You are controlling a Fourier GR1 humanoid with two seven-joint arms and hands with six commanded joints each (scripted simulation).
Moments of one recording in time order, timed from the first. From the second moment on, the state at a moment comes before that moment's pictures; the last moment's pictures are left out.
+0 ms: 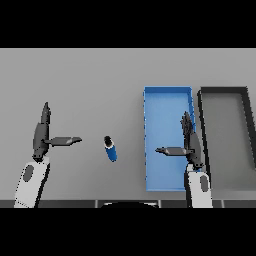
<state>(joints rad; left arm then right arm) -0.11 0.43 -0.16 -1.48 0.24 0.26 0.01 0.00 0.00 0.00 -1.57 0.00 0.00 0.00</state>
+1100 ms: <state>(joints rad) 0.04 0.66 -0.35 -1.62 0.22 -0.21 -0.15 0.11 -0.13 0.11 -1.71 0.20 0.02 -0.08</state>
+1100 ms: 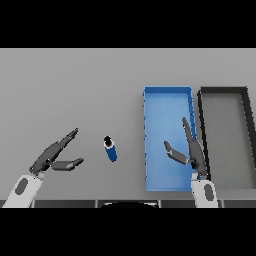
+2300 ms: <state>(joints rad) -0.18 0.27 -0.55 -1.35 0.01 -0.14 -0.11 0.12 -0.15 0.09 -1.72 0.20 0.02 -0.09</state>
